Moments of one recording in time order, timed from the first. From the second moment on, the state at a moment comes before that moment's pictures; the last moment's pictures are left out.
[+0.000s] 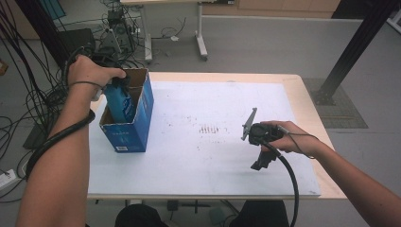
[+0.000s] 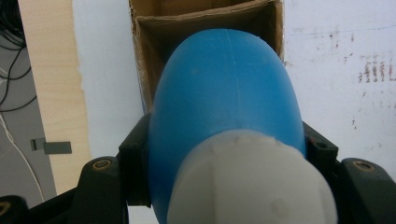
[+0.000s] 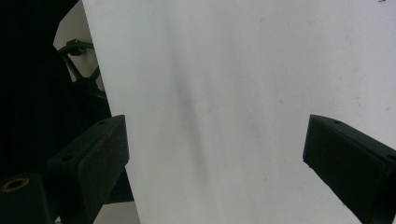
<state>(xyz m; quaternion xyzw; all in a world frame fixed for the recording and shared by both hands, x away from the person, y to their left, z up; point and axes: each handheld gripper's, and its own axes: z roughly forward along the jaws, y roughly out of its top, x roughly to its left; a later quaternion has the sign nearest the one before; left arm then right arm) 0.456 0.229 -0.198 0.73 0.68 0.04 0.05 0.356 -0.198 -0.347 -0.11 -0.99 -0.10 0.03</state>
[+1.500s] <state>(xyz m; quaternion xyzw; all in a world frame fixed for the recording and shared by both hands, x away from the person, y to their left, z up) 0.453 0.225 -0.259 0.73 0.68 0.02 0.03 0.354 -0.194 -0.350 -0.11 -0.99 -0.10 0.03</state>
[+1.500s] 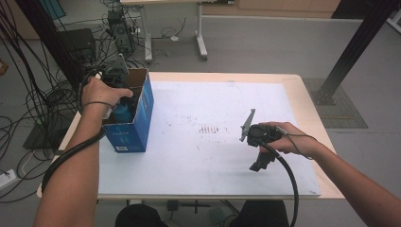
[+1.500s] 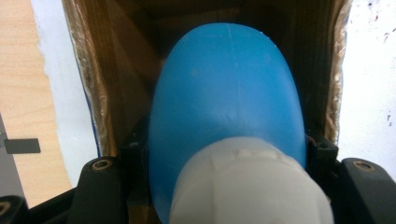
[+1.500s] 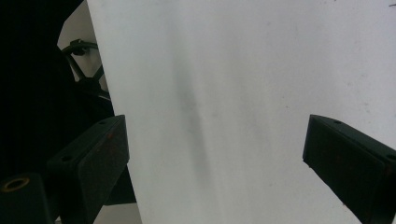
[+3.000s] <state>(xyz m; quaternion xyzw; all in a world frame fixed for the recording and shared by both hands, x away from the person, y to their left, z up) 0.452 0.228 -0.271 0.73 0.69 0.01 0.02 0.355 -0.191 -0.350 -0.11 -0.99 -0.10 0.03</state>
